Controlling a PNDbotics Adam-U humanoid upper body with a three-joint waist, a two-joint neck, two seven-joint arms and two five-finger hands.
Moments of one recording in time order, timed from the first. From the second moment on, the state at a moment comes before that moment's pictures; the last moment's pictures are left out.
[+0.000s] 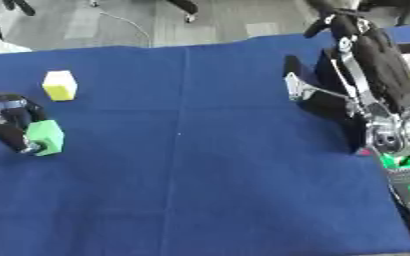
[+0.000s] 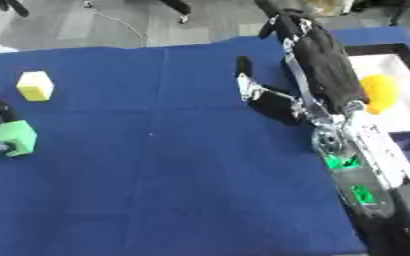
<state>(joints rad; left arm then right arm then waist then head) -0.54 0.70 -0.12 -1.24 -0.80 0.09 -0.81 -0.45 -0.36 0.32 -1.98 0.94 0.15 -0.03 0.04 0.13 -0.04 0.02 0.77</state>
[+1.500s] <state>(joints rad) -0.45 0.68 -0.01 -1.48 -0.61 0.10 -0.55 -0.44 -0.38 0.31 -1.98 0.94 0.15 -0.03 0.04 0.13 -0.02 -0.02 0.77</state>
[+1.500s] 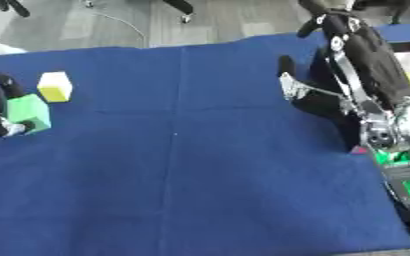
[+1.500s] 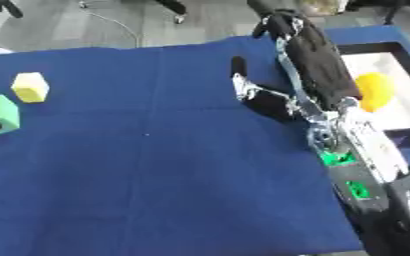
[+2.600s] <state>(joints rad) -0.51 0.23 -0.15 -1.68 -0.32 -0.08 -0.25 -0.50 -0.39 0.33 -1.98 0.81 0.23 0.01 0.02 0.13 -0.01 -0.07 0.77</state>
